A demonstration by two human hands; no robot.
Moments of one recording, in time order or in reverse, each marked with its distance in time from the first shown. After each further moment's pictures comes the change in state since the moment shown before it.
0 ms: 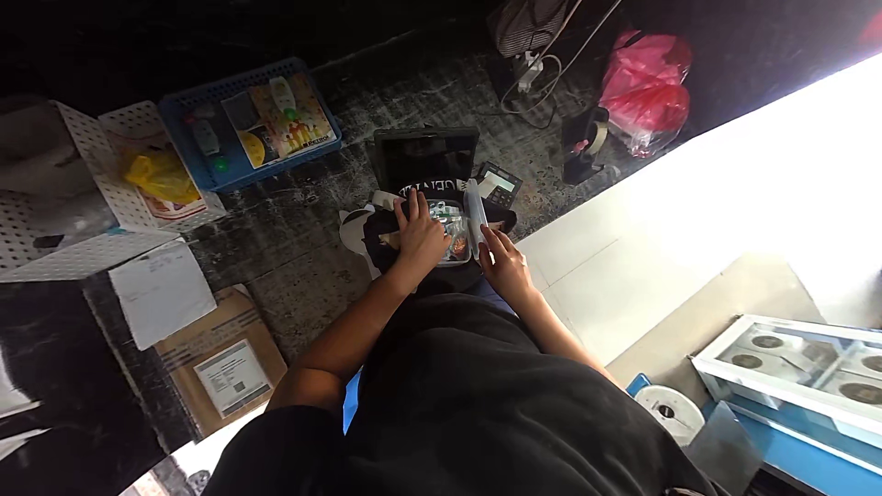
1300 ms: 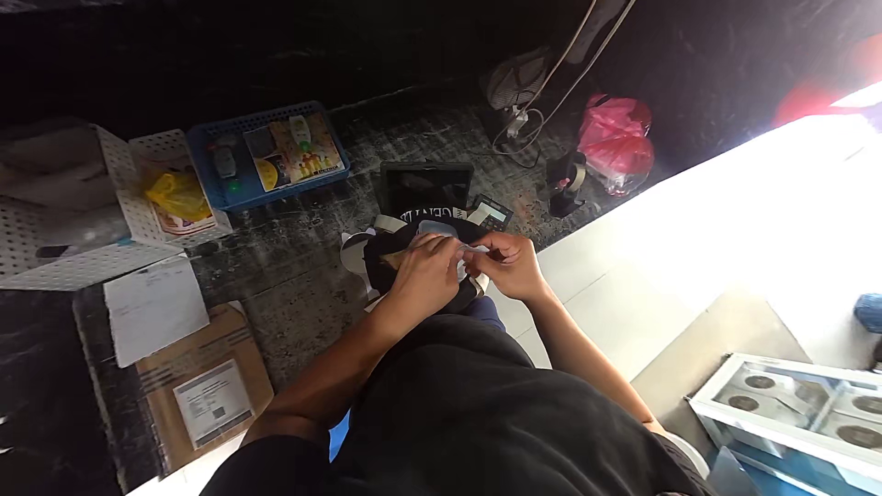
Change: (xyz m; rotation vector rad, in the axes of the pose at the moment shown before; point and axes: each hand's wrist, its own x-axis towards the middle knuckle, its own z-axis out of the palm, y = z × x) left_hand -0.093 0.009 -0.078 -0.534 0.630 0.447; right_hand 0.050 -0.068 -0.077 0.804 -0.135 -0.036
